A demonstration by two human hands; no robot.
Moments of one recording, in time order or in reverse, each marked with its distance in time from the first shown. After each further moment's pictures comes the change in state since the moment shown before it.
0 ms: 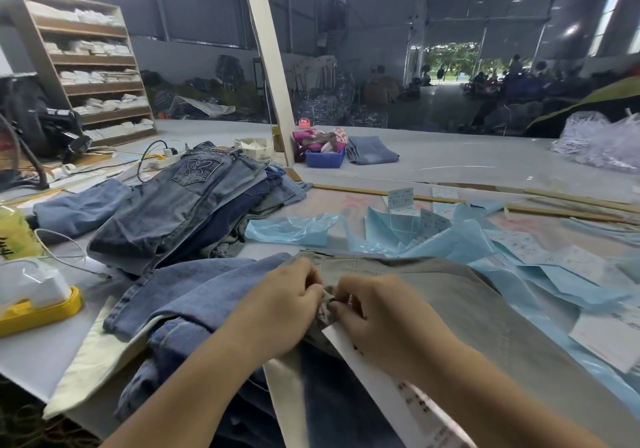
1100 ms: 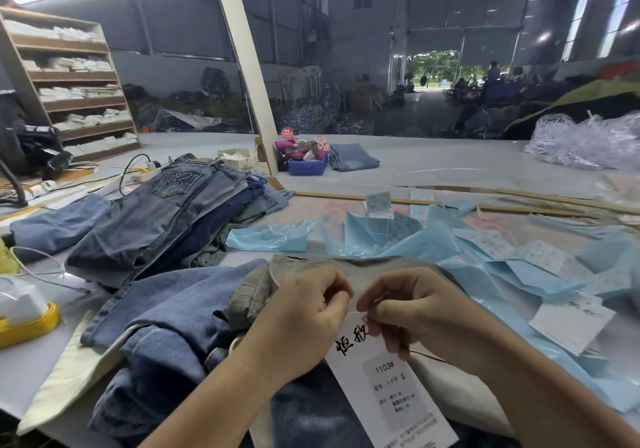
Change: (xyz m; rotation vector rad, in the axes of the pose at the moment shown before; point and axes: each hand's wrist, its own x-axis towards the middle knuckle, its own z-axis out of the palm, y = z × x) left_hand -0.021 0.058 0.032 -0.070 0.045 0.205; right_hand -0.039 0.034 -0.069 0.965 -0.269 0.369
